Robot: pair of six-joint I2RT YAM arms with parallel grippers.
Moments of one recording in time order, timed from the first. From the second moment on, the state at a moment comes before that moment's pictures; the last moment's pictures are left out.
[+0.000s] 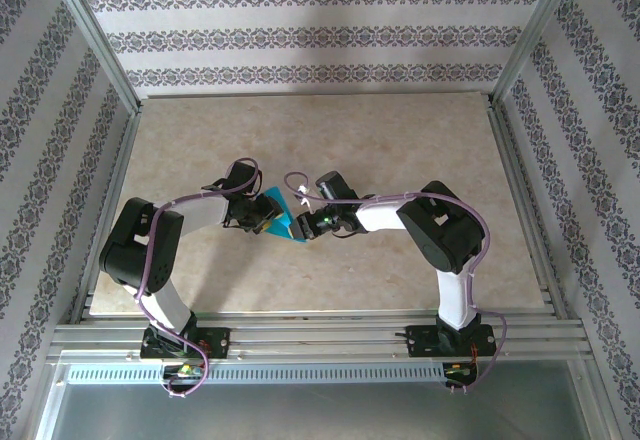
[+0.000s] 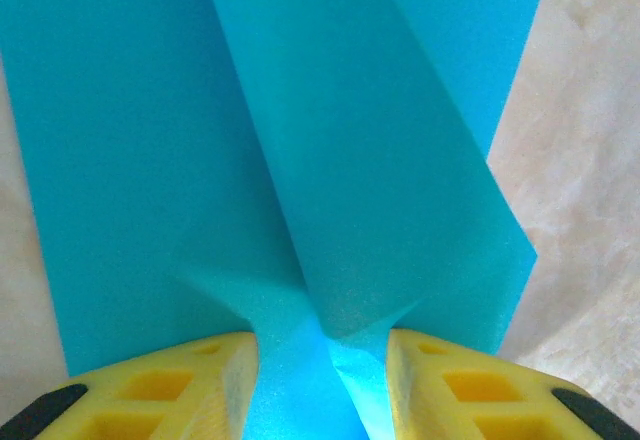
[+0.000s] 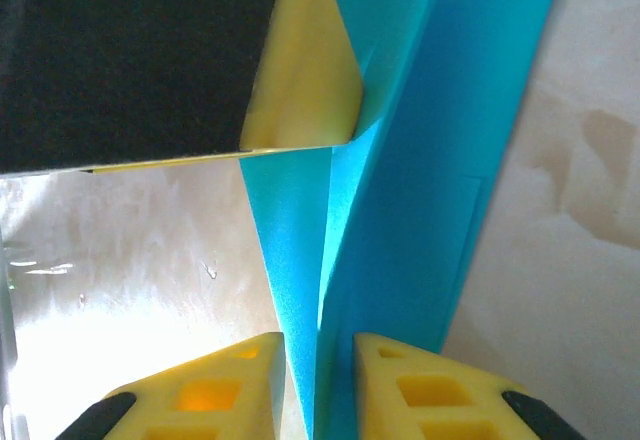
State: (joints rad) left arm -0.33 1.70 0.87 -0.28 0.32 -1.00; right arm 0.68 1.97 1.00 0.11 -0.61 0.32
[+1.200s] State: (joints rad) left arm -0.33 1.71 0.87 -0.28 0.32 -1.00; right arm 0.63 1.98 1.01 0.10 -0.69 0.36
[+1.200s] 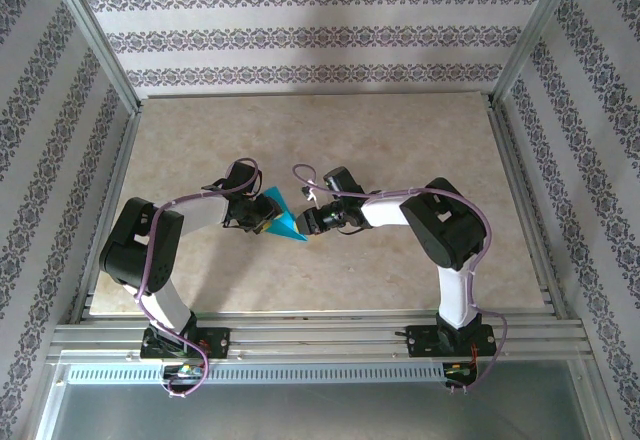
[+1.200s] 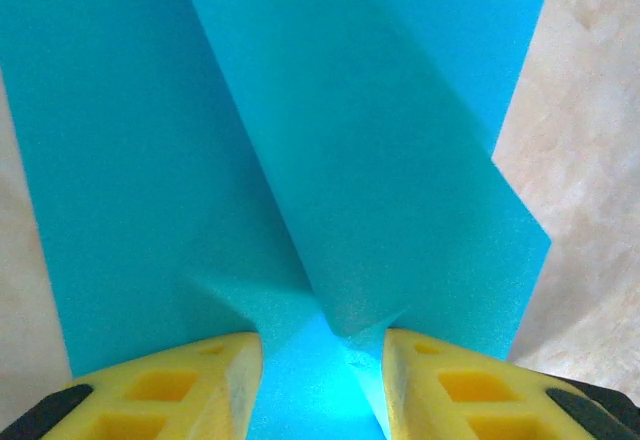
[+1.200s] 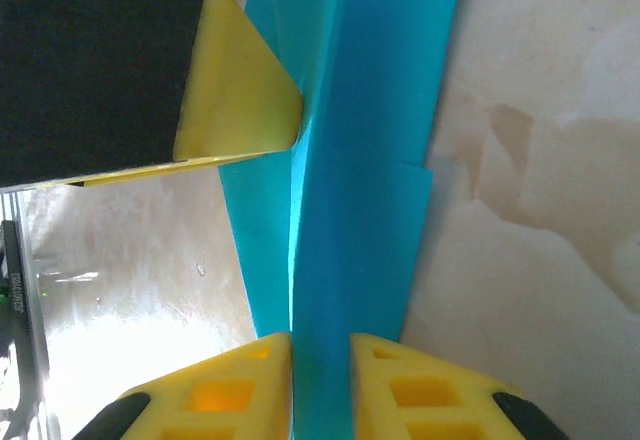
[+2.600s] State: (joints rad) left arm -0.33 1.71 0.87 -0.28 0.32 -1.00; right arm 0.67 1.99 1.06 -0.02 -0.61 0.36
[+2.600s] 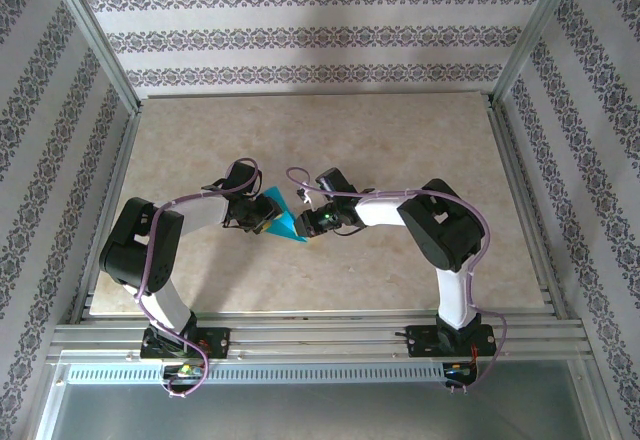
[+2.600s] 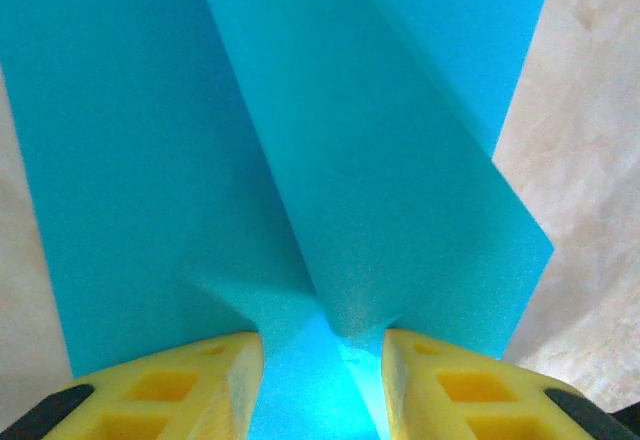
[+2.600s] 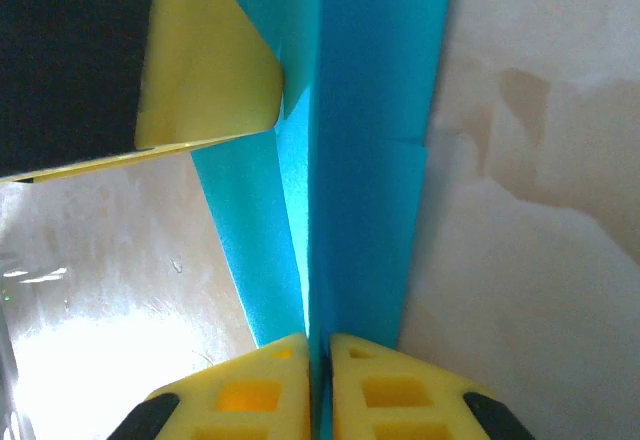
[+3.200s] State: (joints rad) left arm -0.33 1.68 0.87 -0.28 0.33 -0.97; right arm 0.67 2.00 1.08 -0.05 -0.62 0.36
